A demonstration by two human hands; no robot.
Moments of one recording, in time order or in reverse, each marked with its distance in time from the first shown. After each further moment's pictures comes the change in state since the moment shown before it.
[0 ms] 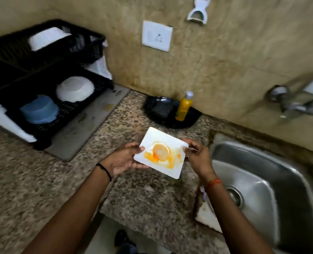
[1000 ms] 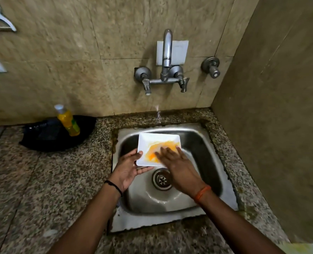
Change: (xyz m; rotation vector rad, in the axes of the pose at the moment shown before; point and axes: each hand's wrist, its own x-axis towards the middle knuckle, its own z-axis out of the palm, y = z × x) left_hand 0.085 -0.115 0.323 0.035 -0.252 -0.051; right_hand -0.087 0.094 -0.268 -1.203 0.032 -0.327
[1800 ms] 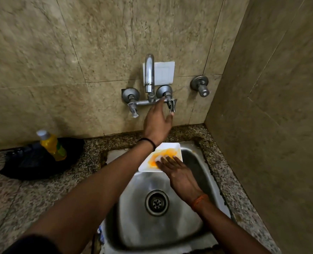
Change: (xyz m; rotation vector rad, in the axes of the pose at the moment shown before) left_hand 0.102 0.088 0.174 1.212 0.205 0.978; right_hand 0.039 0.071 0.011 0.021 0.169 0.035
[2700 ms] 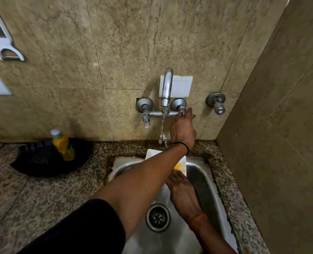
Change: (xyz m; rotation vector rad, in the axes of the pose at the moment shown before) left_hand 0.041 0.009 0.061 0.213 0.024 -0.067; right_hand 0.017 -0.001 0.017 0.050 0.116 -0.036
